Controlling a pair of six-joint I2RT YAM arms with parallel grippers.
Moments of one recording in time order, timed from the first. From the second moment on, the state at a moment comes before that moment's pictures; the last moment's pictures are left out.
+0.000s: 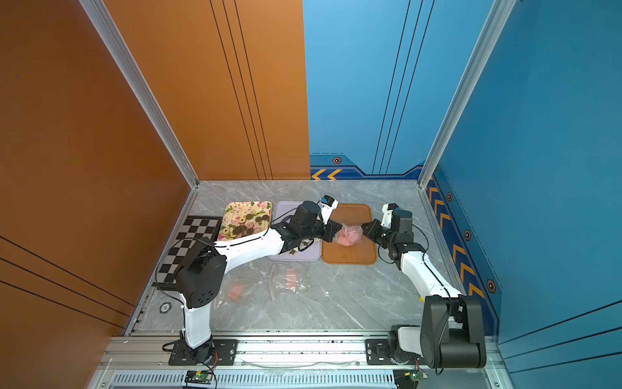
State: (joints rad) left arm -0.79 1.96 1.46 0.03 0.22 -0.38; right arm -0.01 1.33 0.77 -0.03 -0.50 0.66
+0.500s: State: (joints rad) left arm -0.76 2.05 1.55 -0.04 0.21 -0.37; right arm -0.02 1.43 0.84 0.04 -0.56 0.71
